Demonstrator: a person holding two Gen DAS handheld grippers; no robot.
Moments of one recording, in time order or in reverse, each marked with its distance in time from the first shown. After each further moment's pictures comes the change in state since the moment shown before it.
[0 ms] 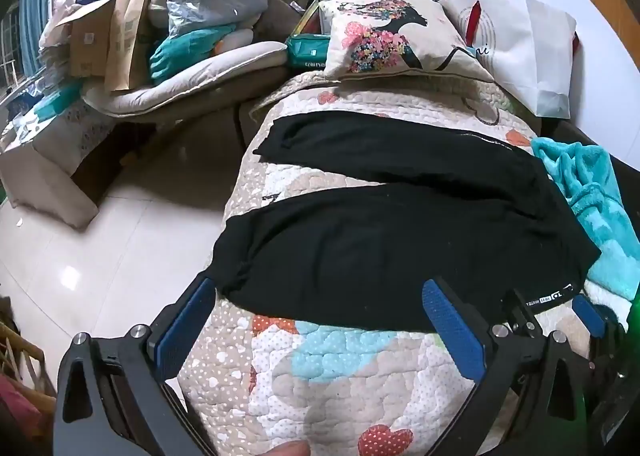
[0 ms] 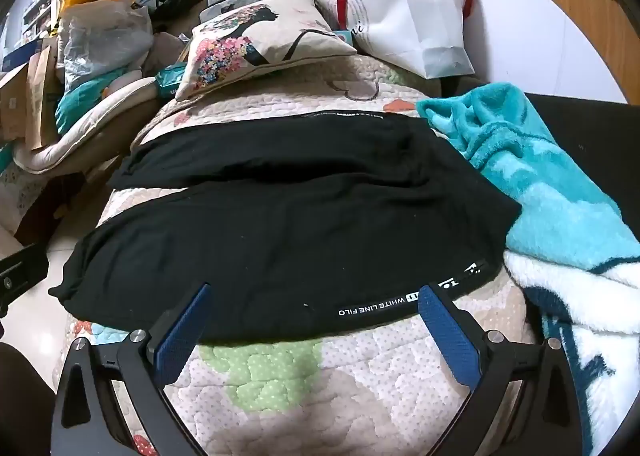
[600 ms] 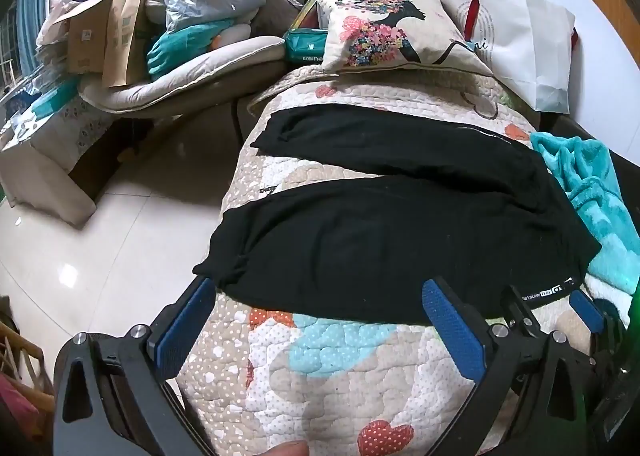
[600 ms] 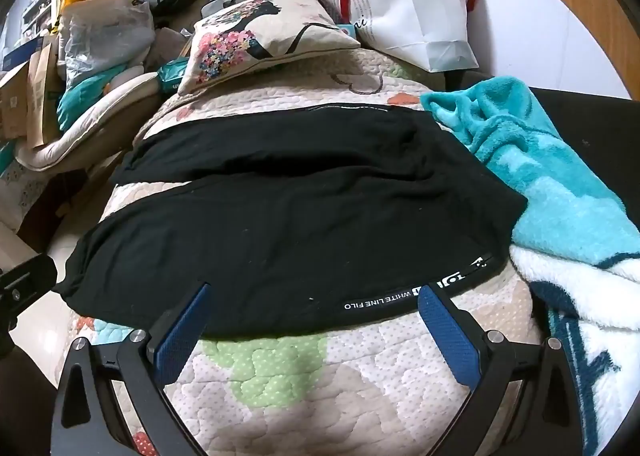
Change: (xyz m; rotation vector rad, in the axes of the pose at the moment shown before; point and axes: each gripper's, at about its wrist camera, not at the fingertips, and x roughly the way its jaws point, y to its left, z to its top) left arm 0.009 0.000 -0.007 0.002 0.024 -0.008; right arm 0.003 0.004 -0.003 -0.004 0.013 0.006
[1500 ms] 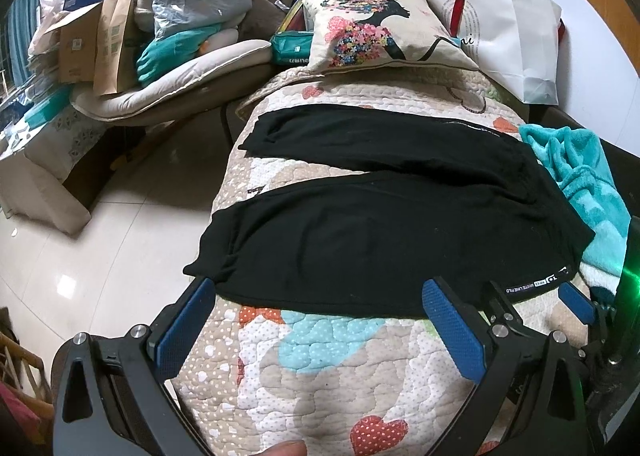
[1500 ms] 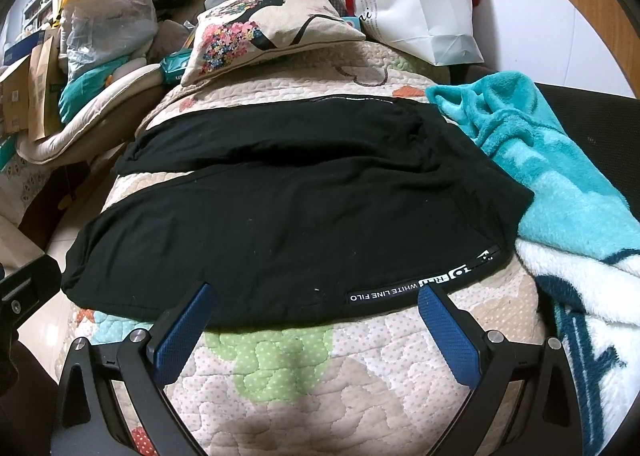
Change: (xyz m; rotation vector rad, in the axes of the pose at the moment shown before) left arm -0.010 -0.010 -0.004 0.037 -0.005 -0.018; right arm 0.003 0.003 -0.004 -0.010 0.023 0.003
